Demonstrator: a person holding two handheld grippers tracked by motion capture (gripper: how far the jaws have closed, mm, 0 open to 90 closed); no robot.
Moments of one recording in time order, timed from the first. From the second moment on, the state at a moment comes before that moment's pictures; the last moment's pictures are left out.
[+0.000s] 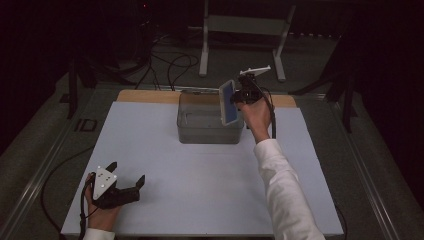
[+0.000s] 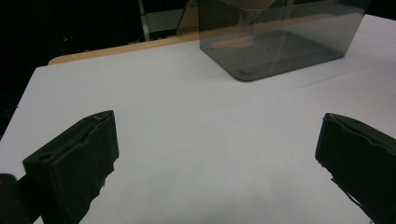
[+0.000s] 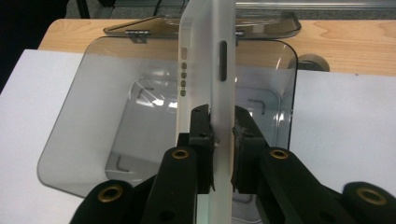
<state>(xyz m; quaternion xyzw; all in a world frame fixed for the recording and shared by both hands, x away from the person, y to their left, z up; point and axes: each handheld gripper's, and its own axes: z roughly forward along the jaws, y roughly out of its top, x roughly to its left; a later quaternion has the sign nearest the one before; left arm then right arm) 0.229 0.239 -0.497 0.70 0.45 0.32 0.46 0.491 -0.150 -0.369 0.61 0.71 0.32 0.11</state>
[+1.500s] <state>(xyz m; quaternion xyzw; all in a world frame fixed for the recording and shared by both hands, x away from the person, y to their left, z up) 0.229 0.239 -0.497 0.70 0.45 0.32 0.46 0.506 -0.153 -0.401 0.64 0.70 0.27 0.14</state>
